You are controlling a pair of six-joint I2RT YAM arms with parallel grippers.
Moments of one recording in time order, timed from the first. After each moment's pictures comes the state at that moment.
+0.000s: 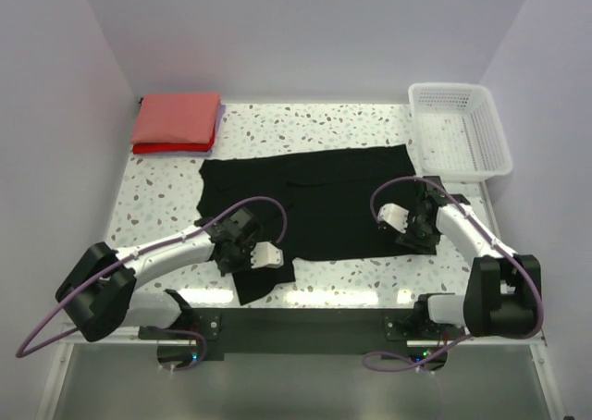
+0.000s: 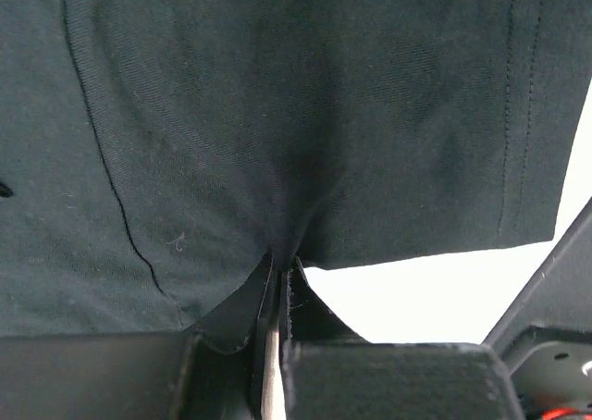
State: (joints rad) left arm -0.74 1.30 0.62 -0.71 0.07 0.69; right arm 0.06 1.32 0.72 -0.82 0.05 -1.15
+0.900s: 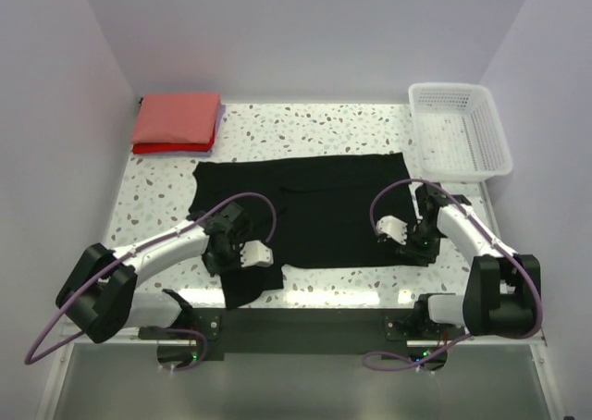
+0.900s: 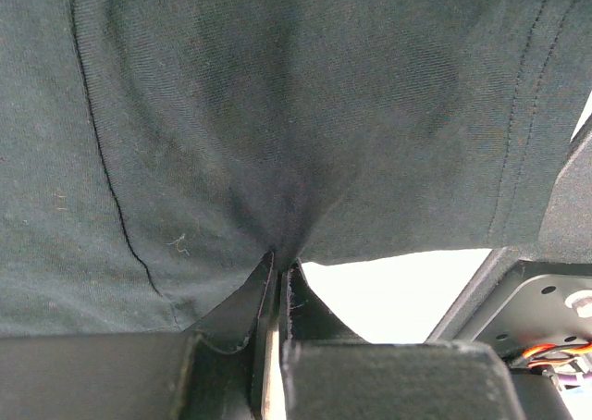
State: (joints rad) left arm -0.62 1.29 0.63 -0.84 0.11 0.77; right arm 0.02 1.30 0.73 -1.01 -0.08 -1.26
